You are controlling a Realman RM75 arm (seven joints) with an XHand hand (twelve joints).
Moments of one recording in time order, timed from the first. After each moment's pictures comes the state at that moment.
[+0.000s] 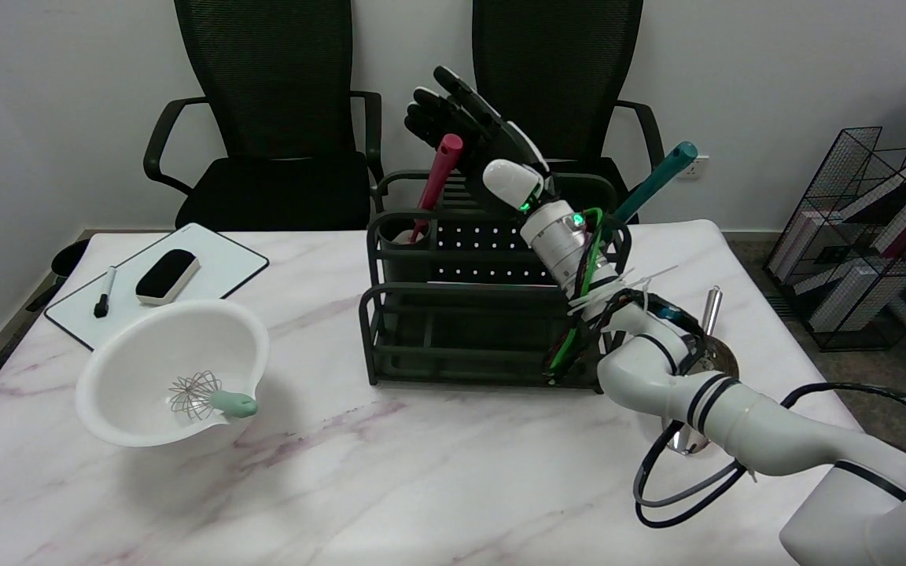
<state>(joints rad) 0.48 -1.20 -2.08 0.94 0.41 0.73 2.10</state>
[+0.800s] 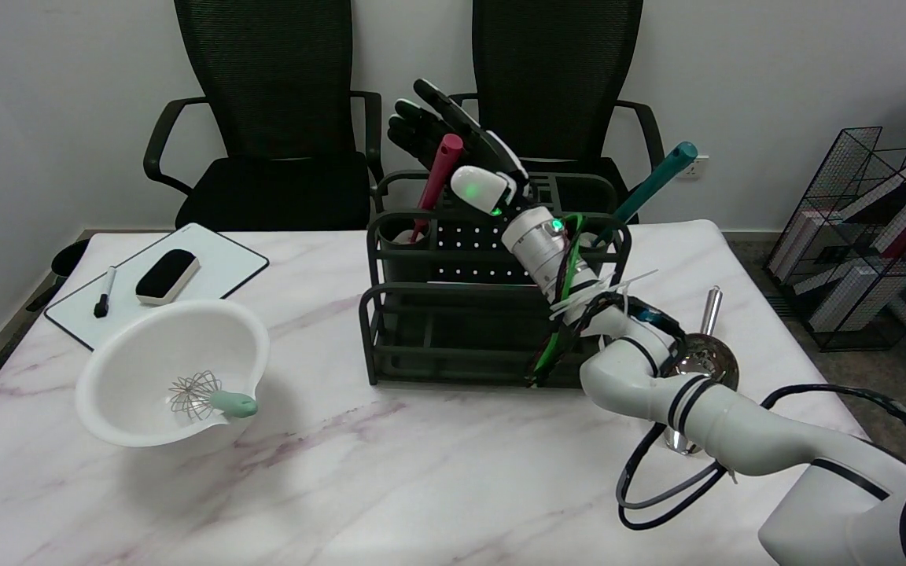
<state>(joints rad) 0.50 -1.26 -2.08 0.89 0.39 0.71 2.08</state>
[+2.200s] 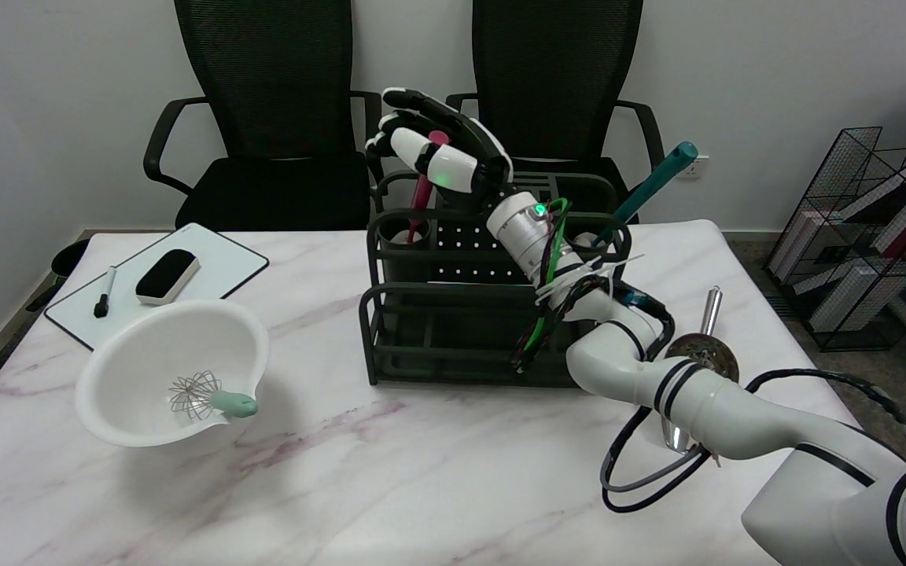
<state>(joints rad) 0.56 -1.28 -2.09 0.88 0.39 0.64 2.05</state>
